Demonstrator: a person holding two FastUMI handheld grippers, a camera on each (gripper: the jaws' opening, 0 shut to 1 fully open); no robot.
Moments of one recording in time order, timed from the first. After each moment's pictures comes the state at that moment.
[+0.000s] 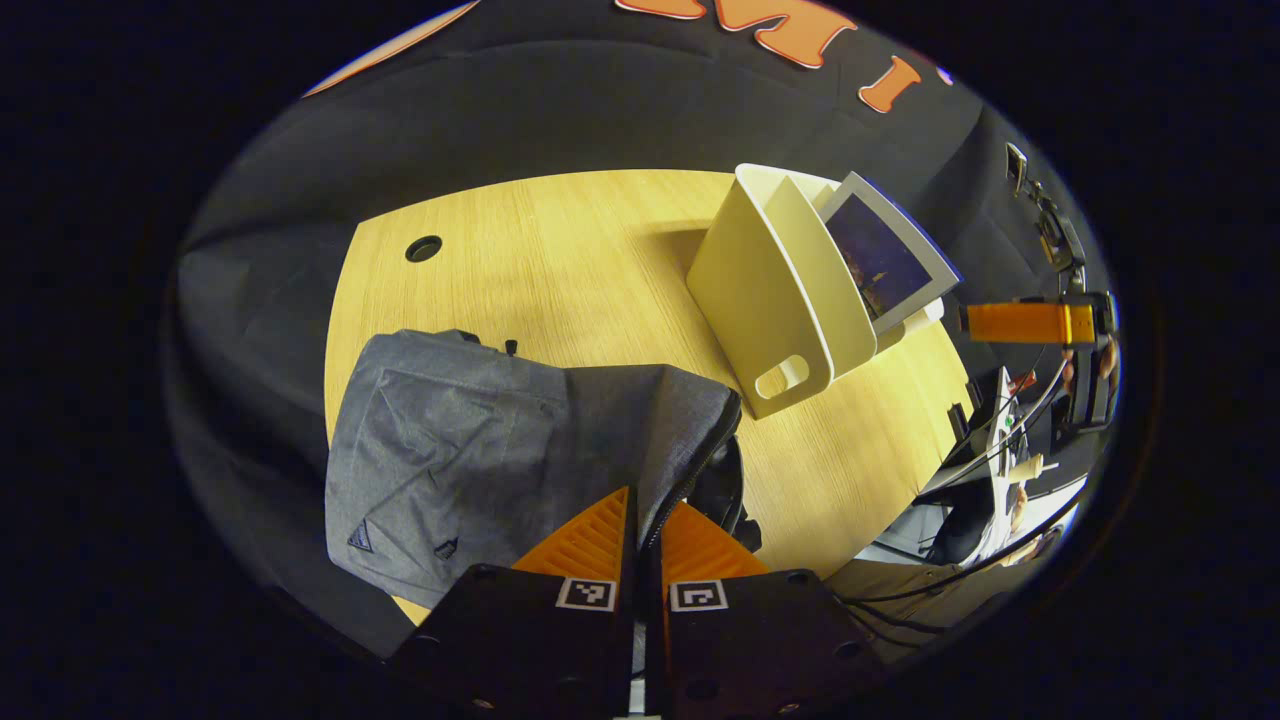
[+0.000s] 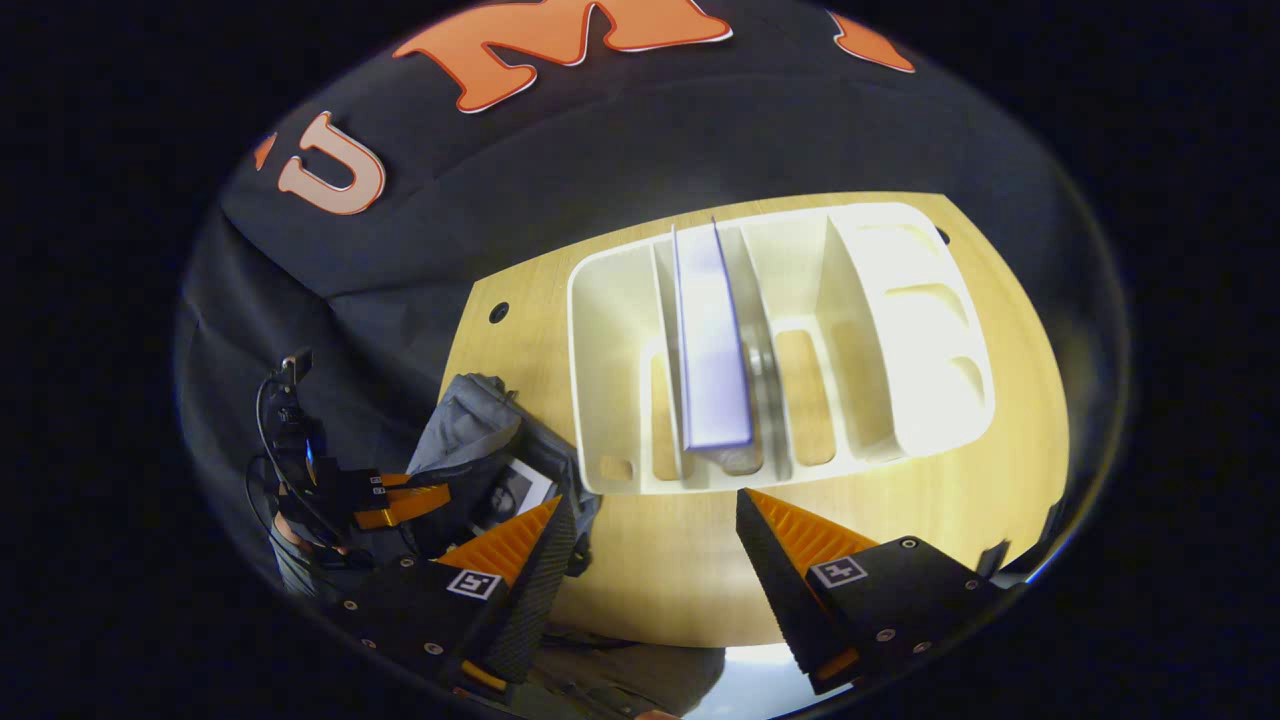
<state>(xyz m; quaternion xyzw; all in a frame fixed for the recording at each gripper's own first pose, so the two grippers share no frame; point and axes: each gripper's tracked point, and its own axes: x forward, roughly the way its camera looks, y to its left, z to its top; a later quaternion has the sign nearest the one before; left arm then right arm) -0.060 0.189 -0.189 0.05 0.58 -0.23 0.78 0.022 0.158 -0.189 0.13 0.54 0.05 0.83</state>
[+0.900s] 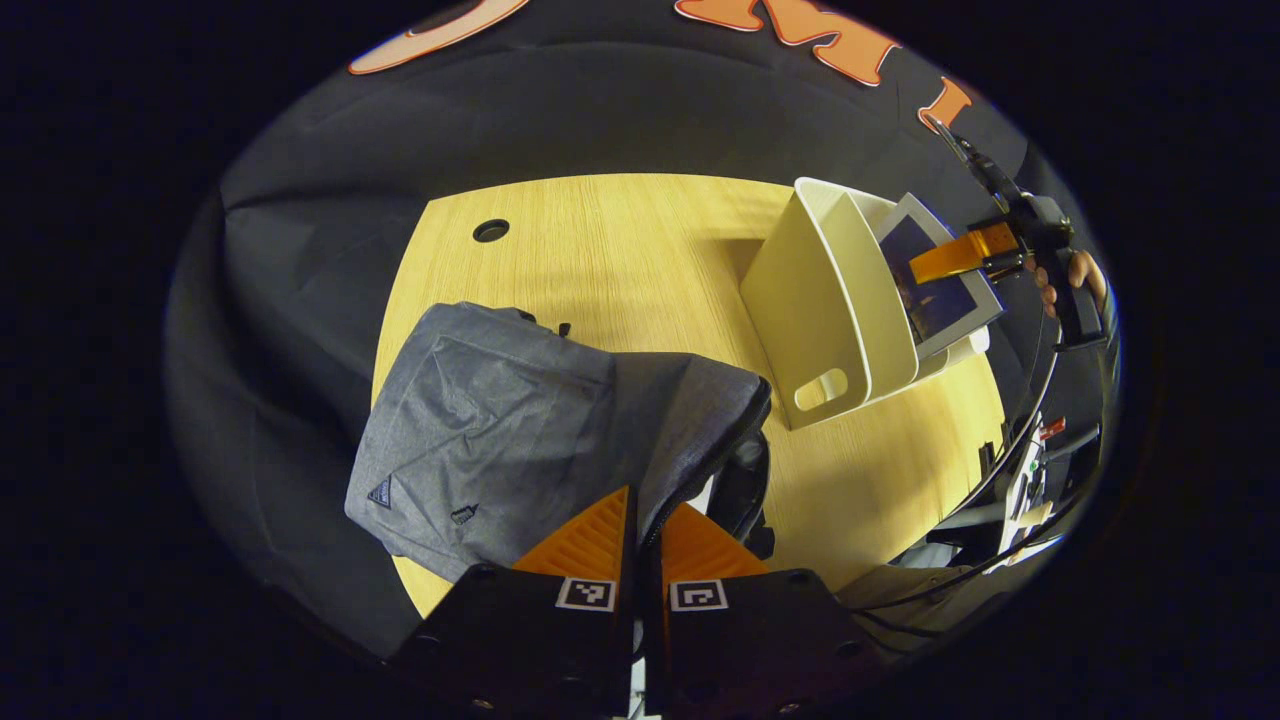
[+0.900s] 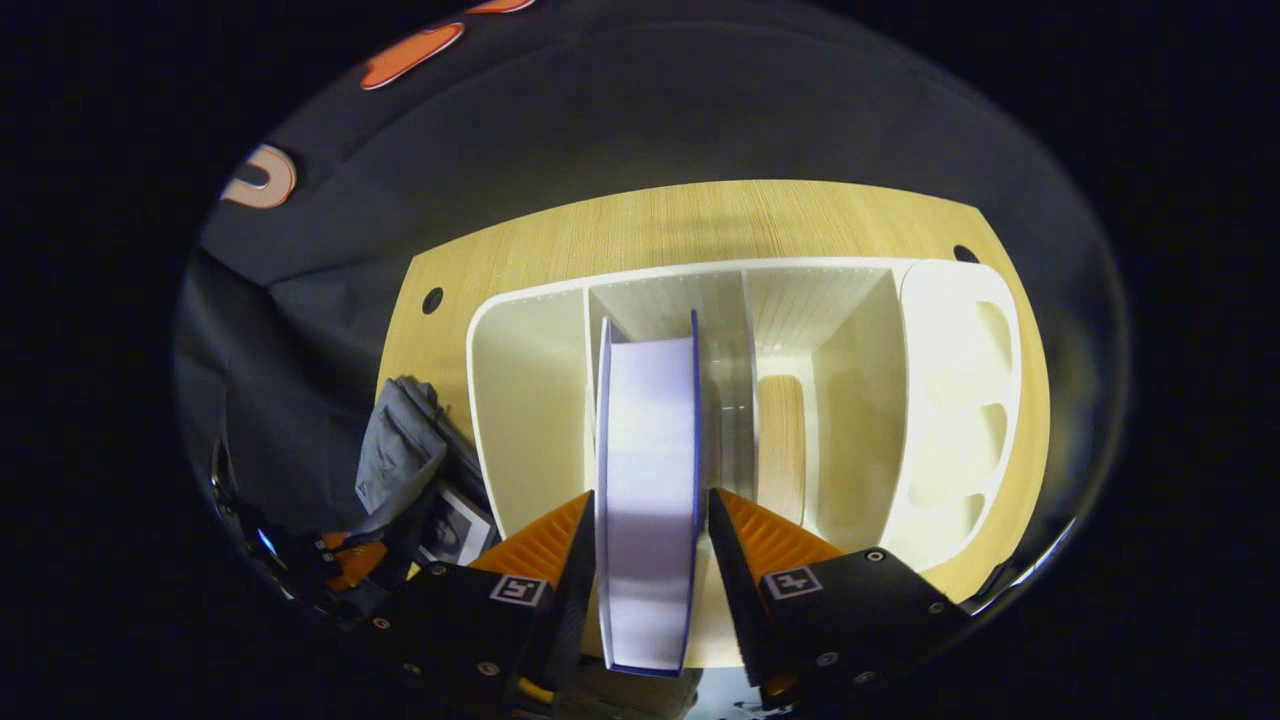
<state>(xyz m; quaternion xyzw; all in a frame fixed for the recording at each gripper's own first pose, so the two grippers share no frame) -0.065 0.203 -0.184 0.05 0.58 -0.14 0.80 0.113 0.148 -0.255 0.12 0.61 0.03 0.78</state>
